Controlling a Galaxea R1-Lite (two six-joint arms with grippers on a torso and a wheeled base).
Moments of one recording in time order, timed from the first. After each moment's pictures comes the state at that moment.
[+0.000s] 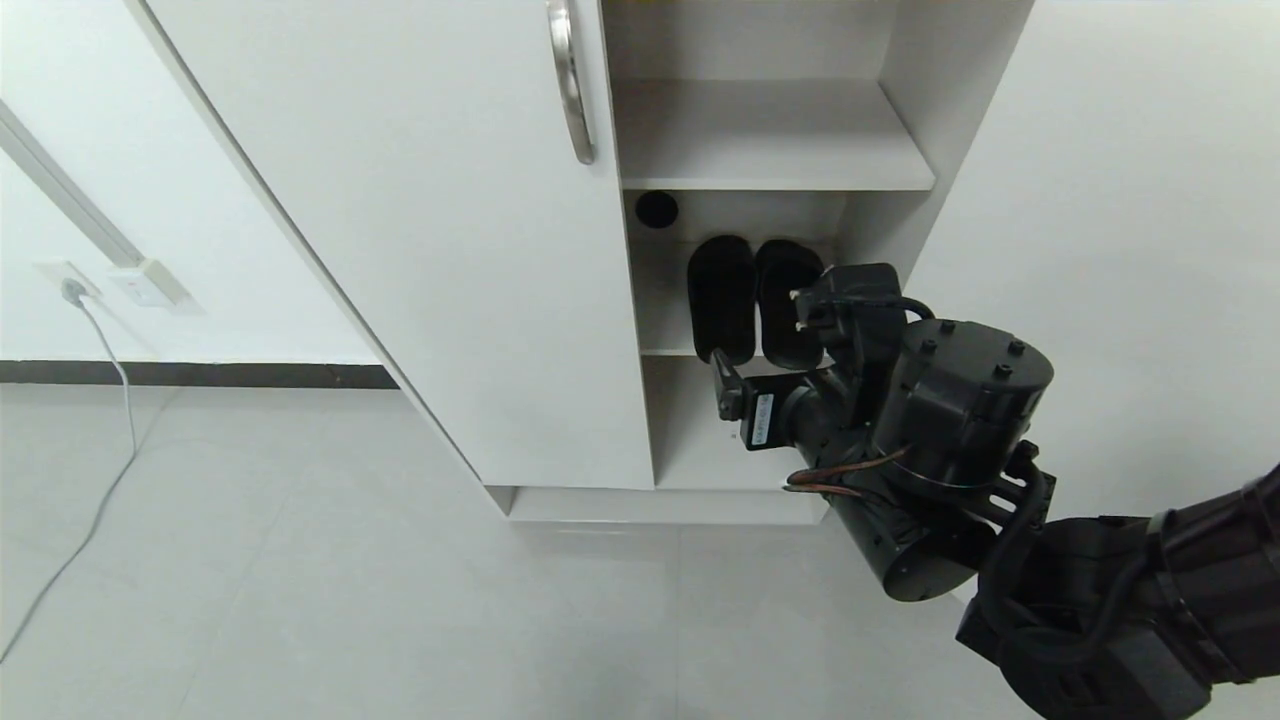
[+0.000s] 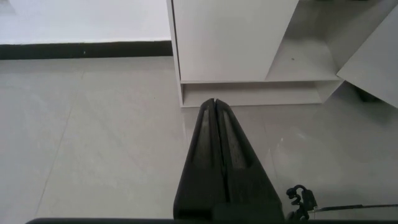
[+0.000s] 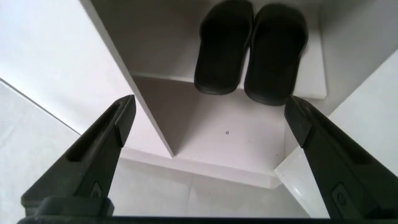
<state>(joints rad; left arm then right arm) 0.00 0.00 0.00 0.00 -0.02 0.02 0.89 1.87 -0.95 -1.05 -0.66 -0.03</state>
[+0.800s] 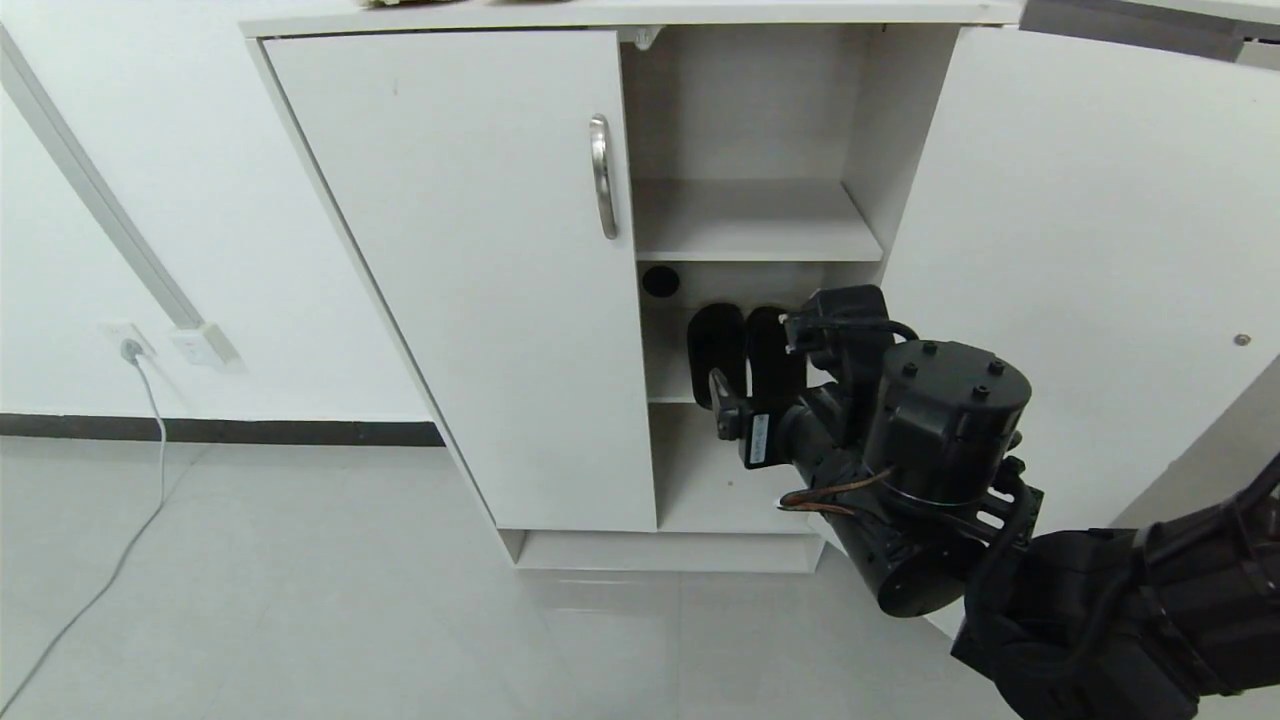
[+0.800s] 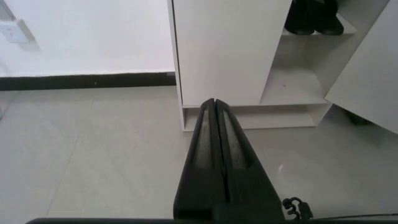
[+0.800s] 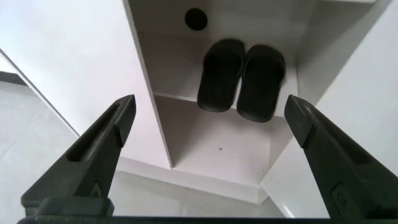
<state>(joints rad) 0.00 0.00 0.00 0.00 -0.02 0.02 0.89 1.89 -0.93 -1.05 -0.66 -0.03</state>
